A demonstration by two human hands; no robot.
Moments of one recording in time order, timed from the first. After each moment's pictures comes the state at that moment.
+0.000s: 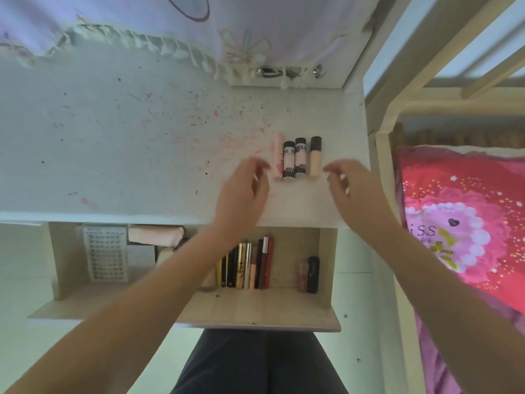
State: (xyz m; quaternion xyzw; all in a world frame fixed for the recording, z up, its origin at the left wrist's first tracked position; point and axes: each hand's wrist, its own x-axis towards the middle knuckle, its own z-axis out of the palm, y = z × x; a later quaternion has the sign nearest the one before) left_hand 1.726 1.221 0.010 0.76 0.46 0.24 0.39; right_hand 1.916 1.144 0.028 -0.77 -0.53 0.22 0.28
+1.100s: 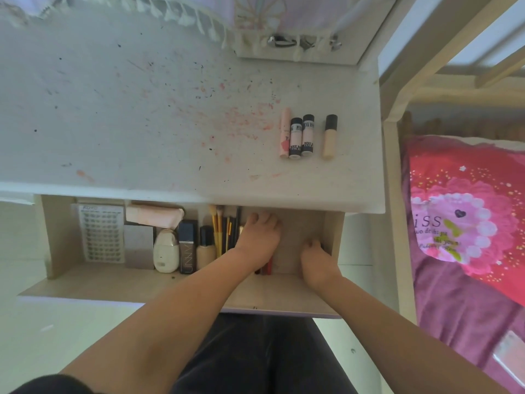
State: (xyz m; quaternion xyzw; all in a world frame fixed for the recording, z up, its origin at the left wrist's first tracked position) left_hand 1.715 1.148 -0.107 0.93 0.29 -0.18 0.10; right_hand 1.837 1.053 -0.106 -0.74 -0.53 0.37 -0.18
